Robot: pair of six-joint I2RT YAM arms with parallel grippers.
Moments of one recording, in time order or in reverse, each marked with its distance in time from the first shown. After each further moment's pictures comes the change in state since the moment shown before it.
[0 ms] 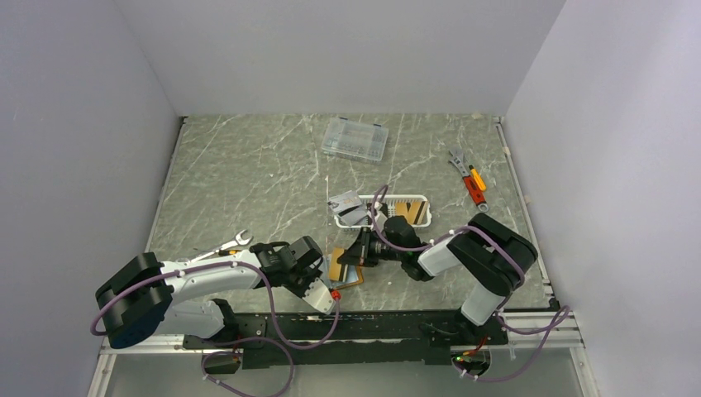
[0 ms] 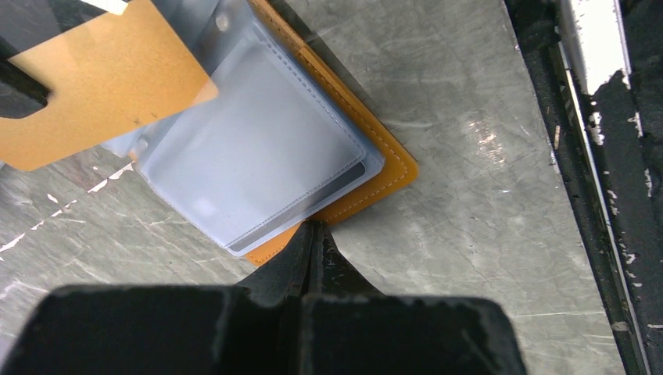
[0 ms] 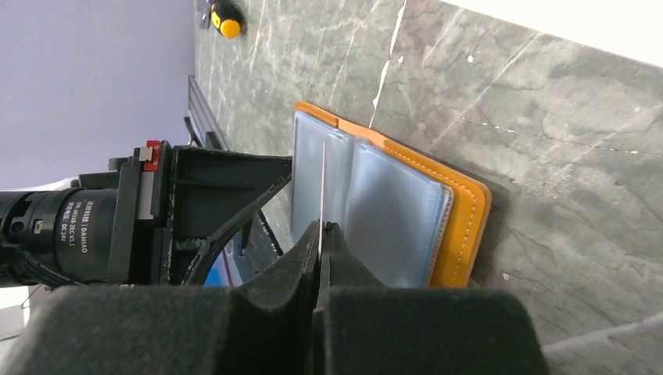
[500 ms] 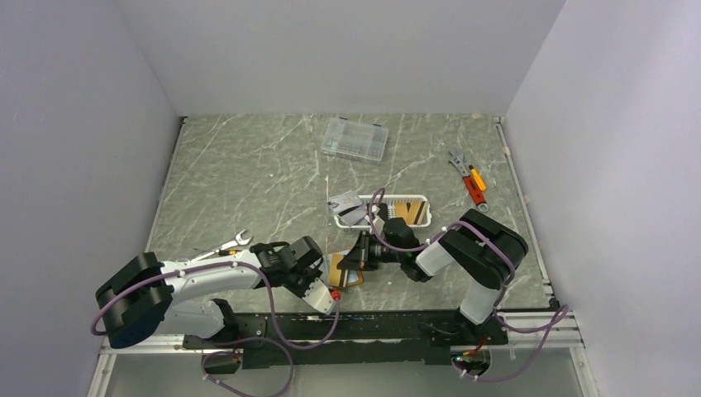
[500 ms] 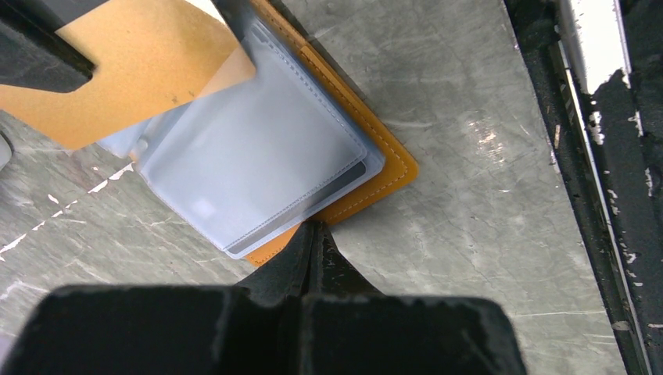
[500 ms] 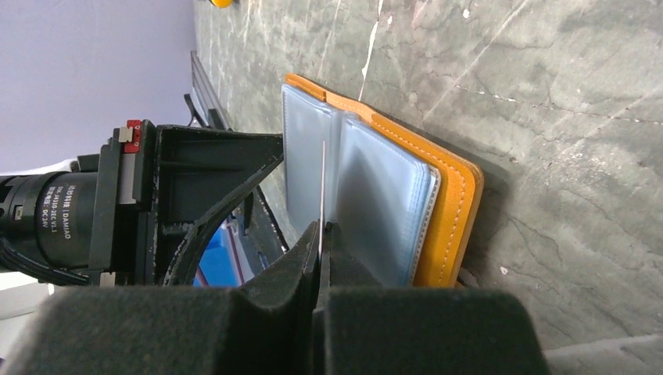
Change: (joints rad) left arm 0.000 0.001 0.000 -0.001 -0.002 0.003; right arm -0.004 0.077 -0.008 0.070 -0.079 0.033
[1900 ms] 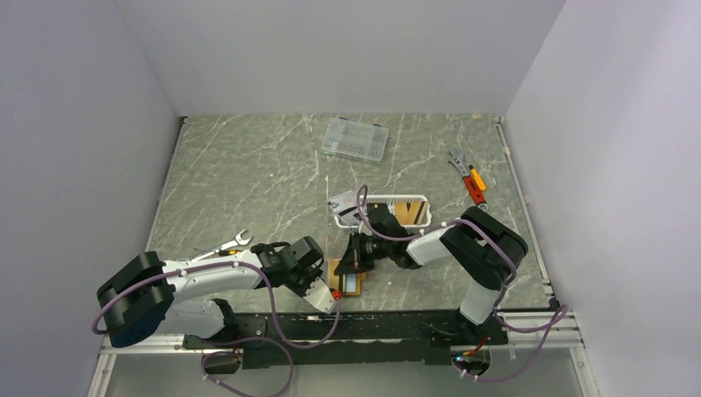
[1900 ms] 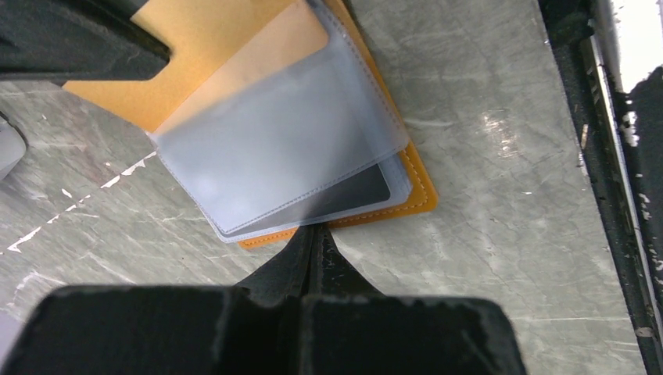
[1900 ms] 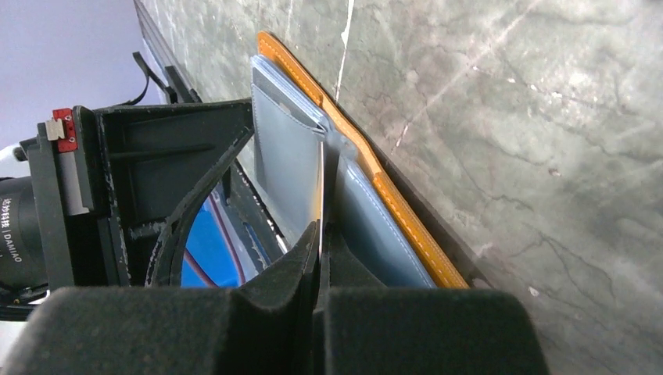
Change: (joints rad) left arm -0.002 0.006 -0.001 0.019 -0.032 0.008; right arm 0.022 0.005 0.176 -0.407 -0.077 -0.098
